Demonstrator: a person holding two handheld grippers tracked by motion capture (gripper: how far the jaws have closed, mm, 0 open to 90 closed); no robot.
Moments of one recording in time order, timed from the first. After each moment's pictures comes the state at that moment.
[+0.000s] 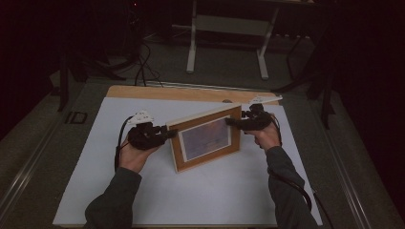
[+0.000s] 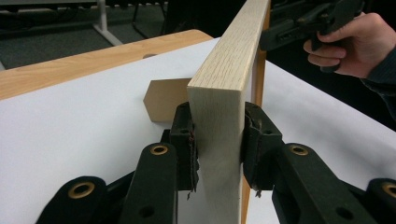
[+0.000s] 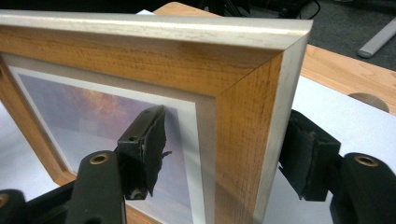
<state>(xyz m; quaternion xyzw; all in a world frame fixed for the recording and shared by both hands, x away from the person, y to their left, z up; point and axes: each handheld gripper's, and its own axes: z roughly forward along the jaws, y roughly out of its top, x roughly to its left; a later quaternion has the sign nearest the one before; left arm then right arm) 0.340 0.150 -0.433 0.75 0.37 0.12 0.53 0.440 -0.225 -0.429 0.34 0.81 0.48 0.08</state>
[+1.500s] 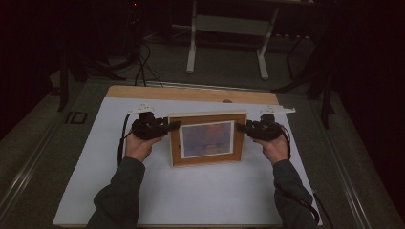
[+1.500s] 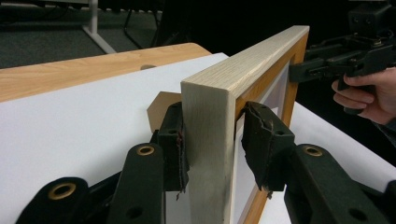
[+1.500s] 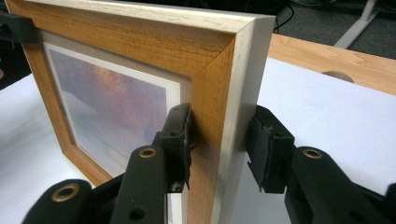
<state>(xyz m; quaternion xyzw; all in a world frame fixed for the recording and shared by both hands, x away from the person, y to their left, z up) 0.375 0.153 -0.442 0.73 0.38 0.08 0.57 0.405 -0.251 -0.436 0.37 0.78 0.49 0.10</state>
